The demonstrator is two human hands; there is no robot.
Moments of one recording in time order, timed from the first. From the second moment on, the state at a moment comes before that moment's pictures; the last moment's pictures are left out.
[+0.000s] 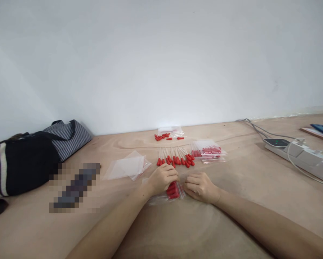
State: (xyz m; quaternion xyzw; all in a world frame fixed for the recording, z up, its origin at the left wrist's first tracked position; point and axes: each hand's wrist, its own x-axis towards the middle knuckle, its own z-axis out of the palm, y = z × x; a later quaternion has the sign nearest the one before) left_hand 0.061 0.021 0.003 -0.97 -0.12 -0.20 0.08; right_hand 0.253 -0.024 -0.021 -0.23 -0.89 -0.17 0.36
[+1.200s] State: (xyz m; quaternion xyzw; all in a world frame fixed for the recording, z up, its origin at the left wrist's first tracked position) left_hand 0.052 0.007 0.012 -0.95 -0.06 -0.22 0.21; right_hand 0.245 -0.013 -0.018 -0.13 -0.90 -0.30 0.30
